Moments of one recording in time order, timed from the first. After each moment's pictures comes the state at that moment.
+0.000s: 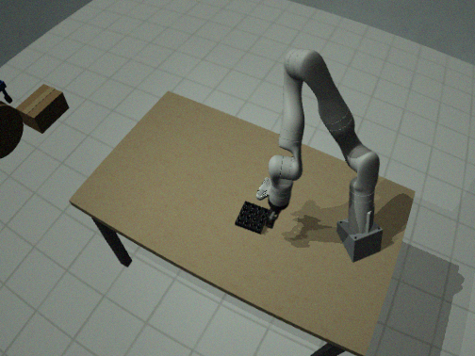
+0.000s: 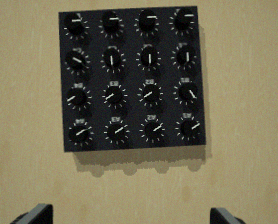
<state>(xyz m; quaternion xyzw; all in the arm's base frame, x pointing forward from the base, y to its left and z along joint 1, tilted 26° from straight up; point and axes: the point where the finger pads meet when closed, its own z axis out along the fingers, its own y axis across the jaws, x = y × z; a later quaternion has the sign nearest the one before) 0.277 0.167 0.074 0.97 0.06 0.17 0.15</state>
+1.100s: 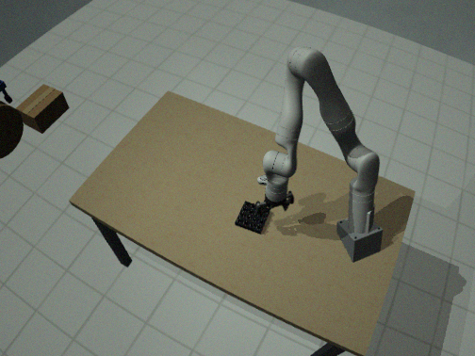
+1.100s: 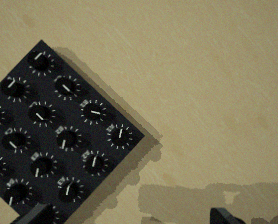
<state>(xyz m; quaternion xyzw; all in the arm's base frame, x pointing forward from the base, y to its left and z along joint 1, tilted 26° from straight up) 0.292 0.155 0.083 0.92 -0.31 0.21 0.09</state>
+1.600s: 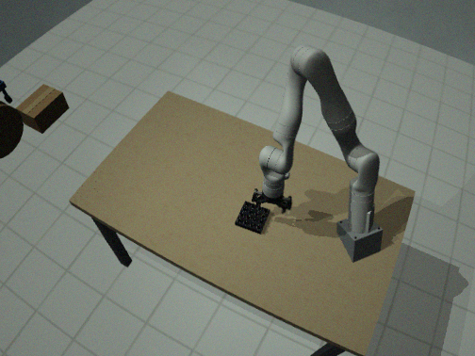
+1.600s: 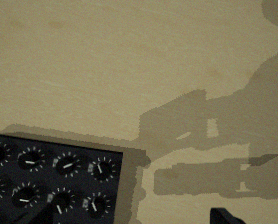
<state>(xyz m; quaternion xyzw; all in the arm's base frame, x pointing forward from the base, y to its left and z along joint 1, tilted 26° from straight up) 0.304 0.149 0.093 0.79 -0.57 0.22 0.03</state>
